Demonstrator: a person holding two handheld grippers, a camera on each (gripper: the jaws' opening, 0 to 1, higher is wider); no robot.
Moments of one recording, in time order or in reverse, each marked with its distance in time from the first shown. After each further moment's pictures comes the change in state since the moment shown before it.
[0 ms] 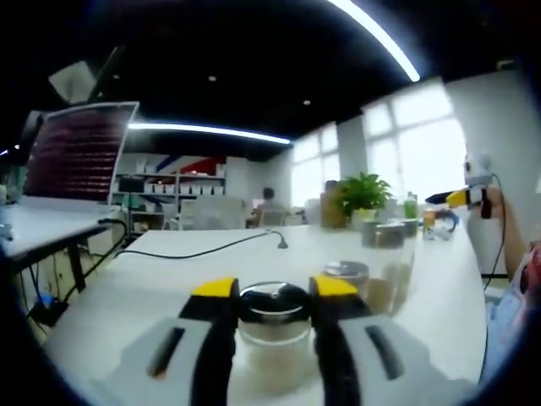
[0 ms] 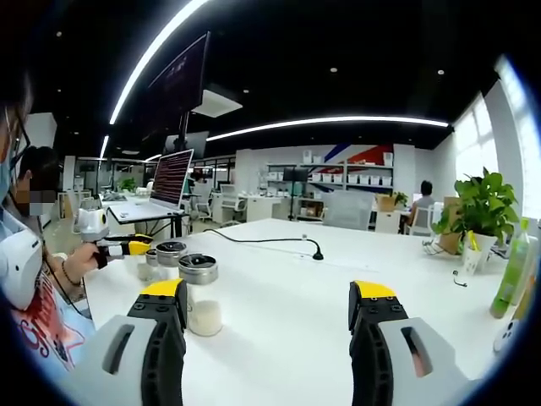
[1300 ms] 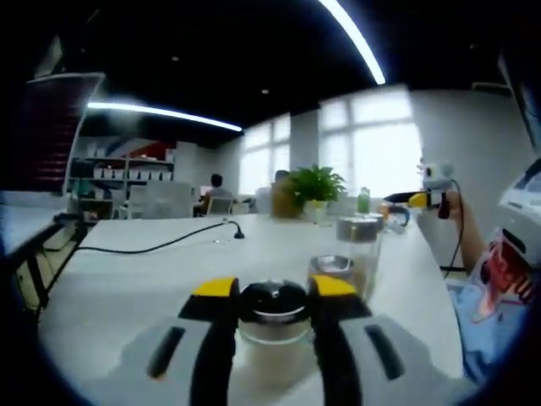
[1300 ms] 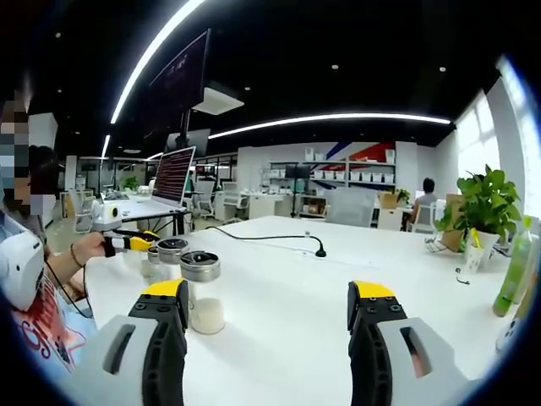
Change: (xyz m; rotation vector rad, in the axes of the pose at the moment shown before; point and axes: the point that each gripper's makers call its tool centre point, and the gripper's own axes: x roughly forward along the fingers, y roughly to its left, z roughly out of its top) left arm 0.005 -0.002 -0.002 -0.042 0.072 -0.313; right arm 0.001 0.002 -0.003 0.005 0.014 0.013
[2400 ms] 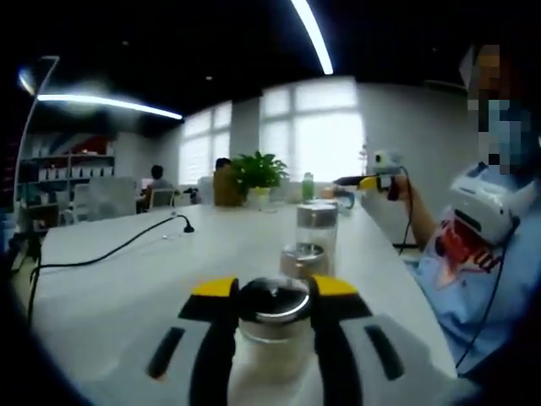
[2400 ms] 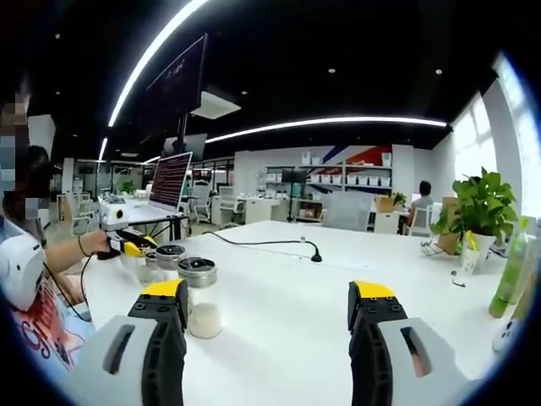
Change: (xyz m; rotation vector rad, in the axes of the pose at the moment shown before) left arm 0.001 -0.018 -0.006 0.053 0.079 -0.330; right arm -0.009 -0.007 0.012 -0.004 -0.037 -0.035
